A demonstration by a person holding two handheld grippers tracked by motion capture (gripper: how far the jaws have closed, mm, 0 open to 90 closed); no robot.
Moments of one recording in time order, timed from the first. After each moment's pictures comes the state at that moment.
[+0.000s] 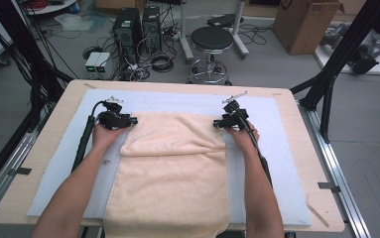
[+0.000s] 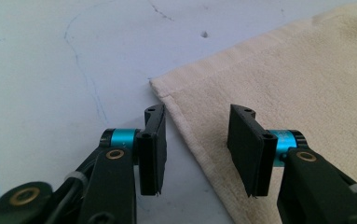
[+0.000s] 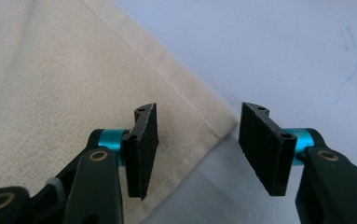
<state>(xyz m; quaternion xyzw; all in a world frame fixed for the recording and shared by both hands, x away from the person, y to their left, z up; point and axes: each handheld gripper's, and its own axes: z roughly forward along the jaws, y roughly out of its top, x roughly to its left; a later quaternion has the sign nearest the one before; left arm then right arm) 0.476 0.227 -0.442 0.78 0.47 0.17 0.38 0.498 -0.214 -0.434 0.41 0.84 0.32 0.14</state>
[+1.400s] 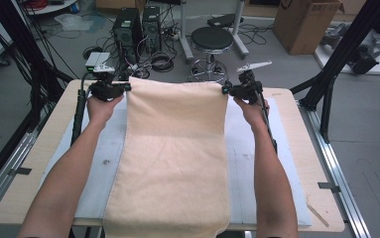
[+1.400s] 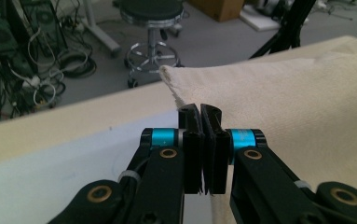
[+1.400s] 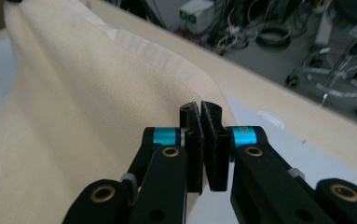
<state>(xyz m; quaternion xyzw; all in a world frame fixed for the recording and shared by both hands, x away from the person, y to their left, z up) 0.495 0.229 -0.330 0.72 0.45 0.23 0.47 0.500 -0.232 -0.315 0.38 0.79 0.45 0.16</state>
